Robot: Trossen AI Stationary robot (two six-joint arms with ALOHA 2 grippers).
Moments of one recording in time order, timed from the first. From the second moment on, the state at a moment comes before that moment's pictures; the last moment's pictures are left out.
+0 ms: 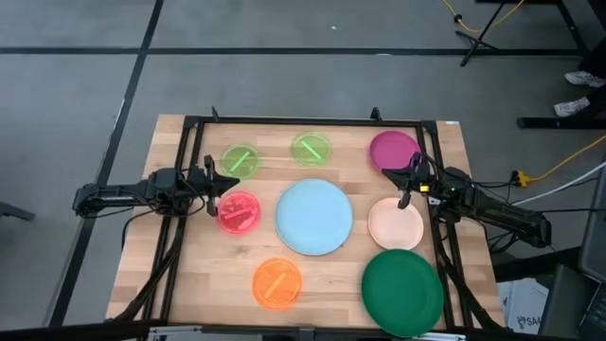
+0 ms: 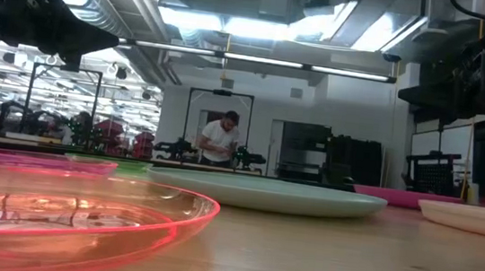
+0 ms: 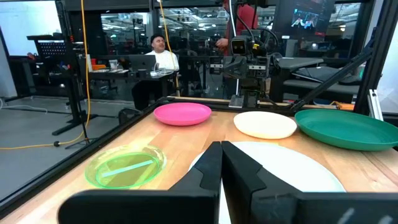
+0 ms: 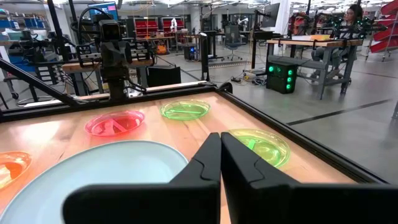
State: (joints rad) left arm 0.08 0.01 0.01 0.04 -0.16 -0.02; right arm -0.33 0.02 0.01 0.01 -0.01 0.04
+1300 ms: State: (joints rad) left arm 0.08 0.03 0.01 0.25 -0.10 -0.10; right arm -0.33 0.02 0.01 0.06 -0.02 0.16
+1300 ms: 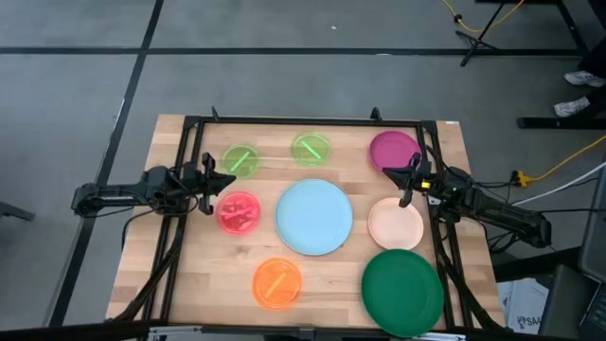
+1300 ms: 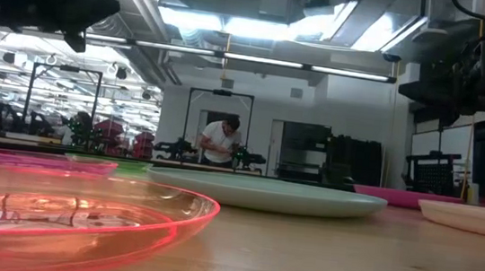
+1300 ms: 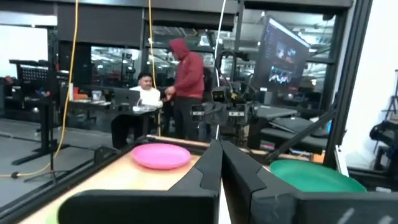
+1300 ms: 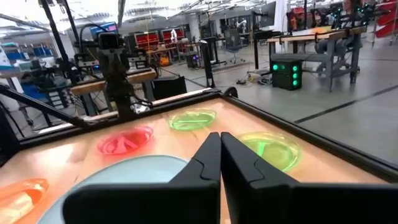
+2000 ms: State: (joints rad) left arm 0.08 0.44 0.01 0.72 -0.03 -0.03; right arm -0.33 0.24 0.06 0.16 -0.10 0.10
